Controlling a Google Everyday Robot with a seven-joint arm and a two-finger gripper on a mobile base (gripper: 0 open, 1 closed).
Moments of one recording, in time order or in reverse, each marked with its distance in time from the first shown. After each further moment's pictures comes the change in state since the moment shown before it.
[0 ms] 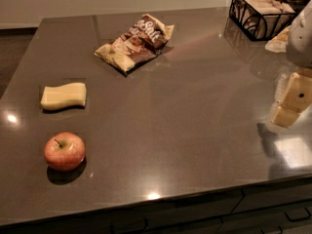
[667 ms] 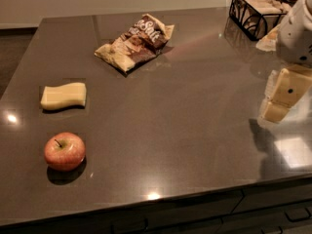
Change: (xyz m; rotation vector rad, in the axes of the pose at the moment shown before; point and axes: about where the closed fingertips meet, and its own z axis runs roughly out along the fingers) arm -0.012 -0.006 0.007 -0.021 -0.024 -0.007
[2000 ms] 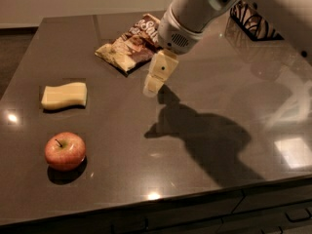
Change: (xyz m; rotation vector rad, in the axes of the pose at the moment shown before) arm -0.208 -0.051 0.105 -0.097 -0.296 -0.076
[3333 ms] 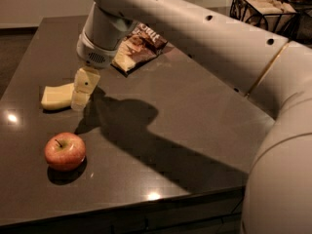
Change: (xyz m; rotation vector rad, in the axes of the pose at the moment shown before) arm -0.142 0.033 0.127 -0.150 -0.105 -0.190
